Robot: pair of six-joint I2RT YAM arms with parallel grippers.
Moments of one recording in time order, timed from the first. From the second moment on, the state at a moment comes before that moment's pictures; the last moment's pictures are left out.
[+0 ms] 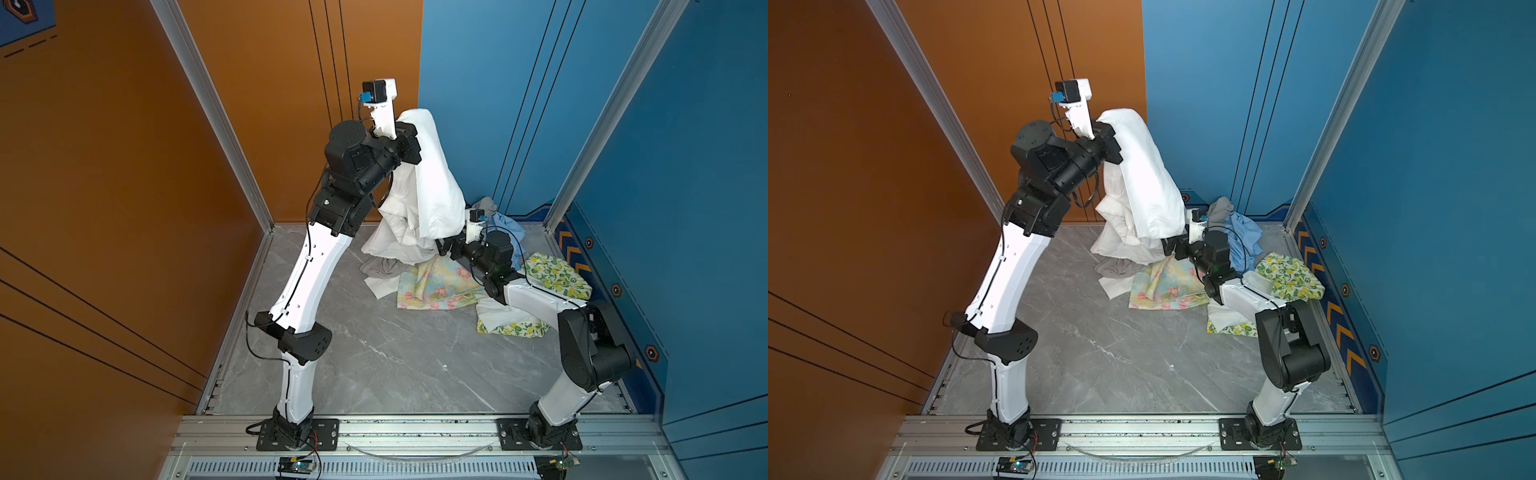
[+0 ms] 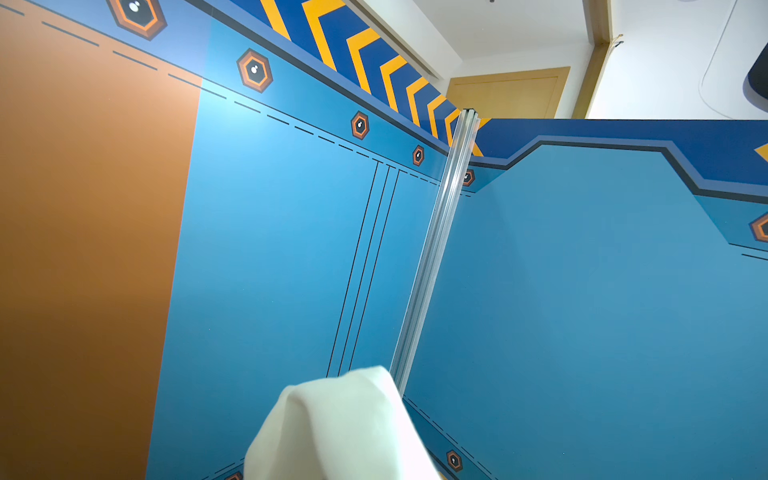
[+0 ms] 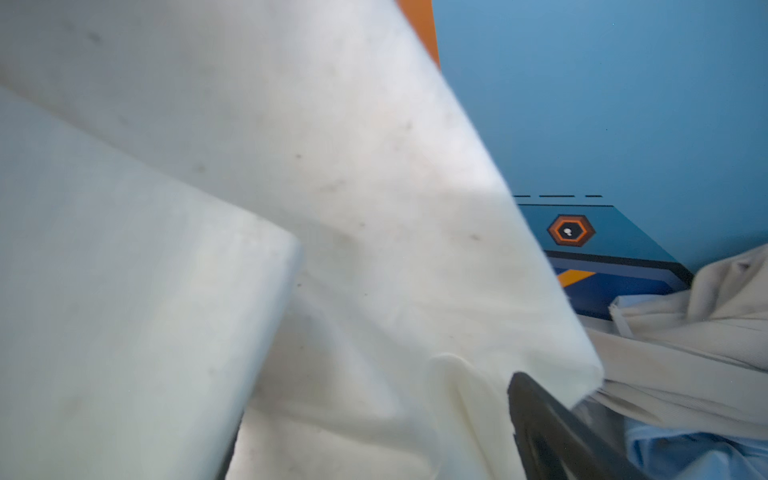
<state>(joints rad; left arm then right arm) -0.55 2.01 2.68 -0.34 0.15 -0.33 0.33 1.70 1.02 0.63 -0.28 0.25</state>
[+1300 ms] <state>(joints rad) -0.46 1.83 2.25 -0.36 0.22 -0.34 0.39 1.80 1.42 0.47 0.02 0.07</state>
